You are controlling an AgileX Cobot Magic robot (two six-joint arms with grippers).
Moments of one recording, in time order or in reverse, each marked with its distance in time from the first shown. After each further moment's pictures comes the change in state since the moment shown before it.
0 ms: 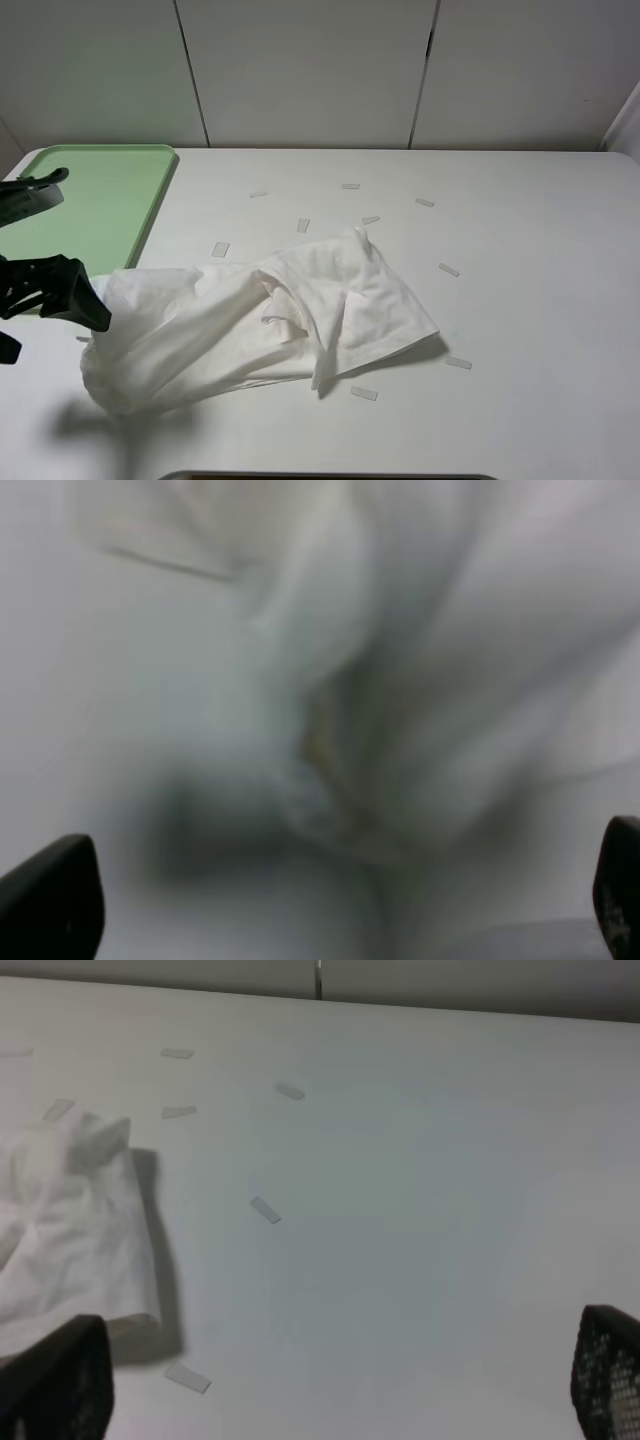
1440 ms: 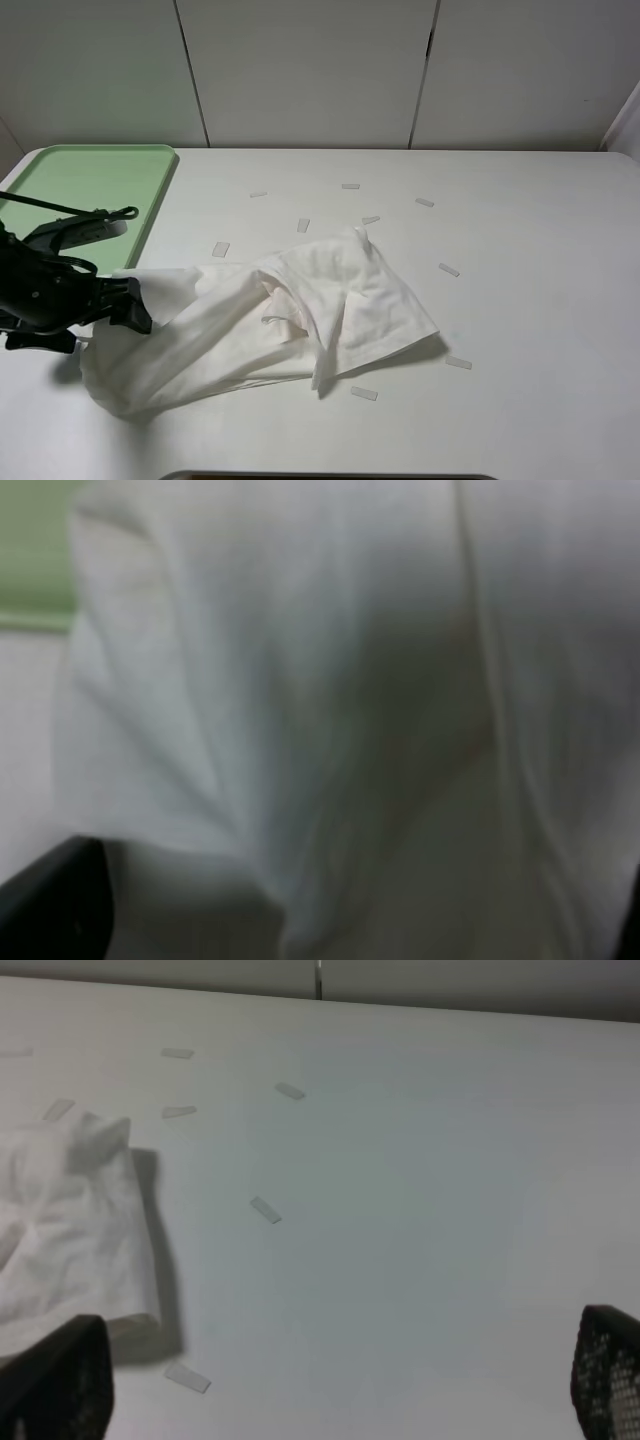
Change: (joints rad) left arm -0.139 0.418 -0.003 -0.110 -0.458 0.099; right arm 0.000 0.000 0.000 0.000 0.000 0.000
